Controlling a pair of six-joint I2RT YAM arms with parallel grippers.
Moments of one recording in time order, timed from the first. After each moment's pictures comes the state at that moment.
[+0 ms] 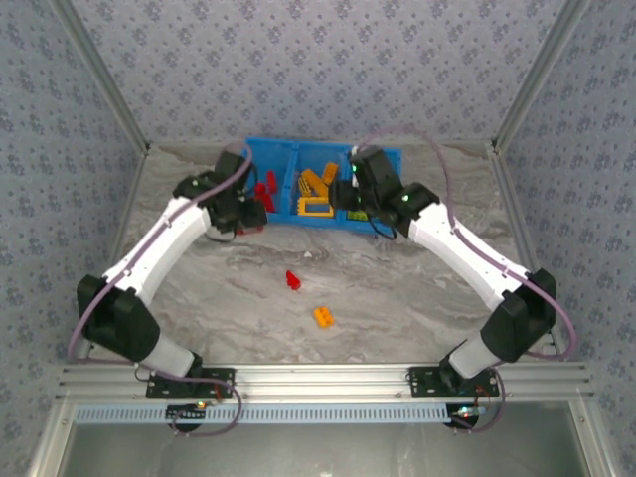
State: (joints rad) left arm -0.42 1.54 1.46 -1.02 -0.08 -0.56; right arm 0.65 1.51 1.40 -0.62 0.13 0.43
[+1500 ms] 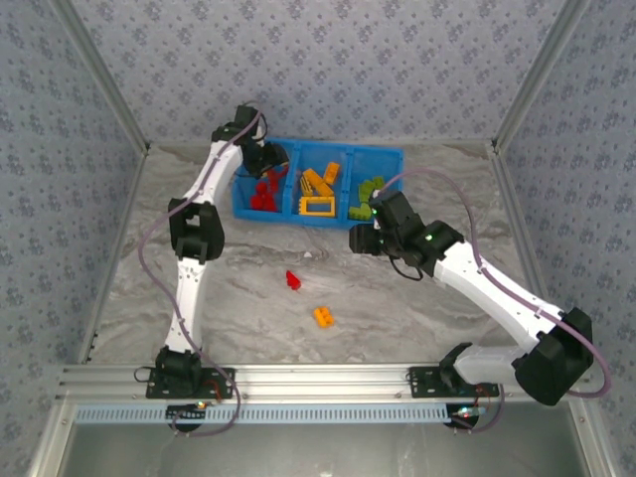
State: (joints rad) left arm -0.24 2.55 2.51 -0.98 0.30 -0.63; right arm 0.66 1.25 1.10 -0.71 0.09 0.52
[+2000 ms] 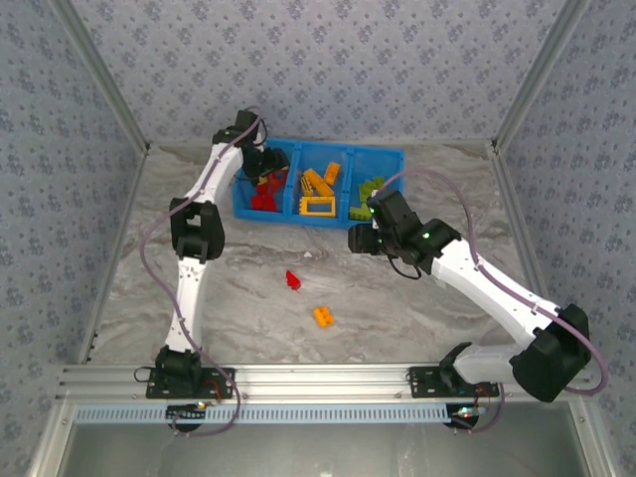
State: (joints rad) left arm -0.24 2.57 2.50 -1.00 0.30 -0.63; right arm 0.66 1.27 1.11 -0.72 0.09 0.52
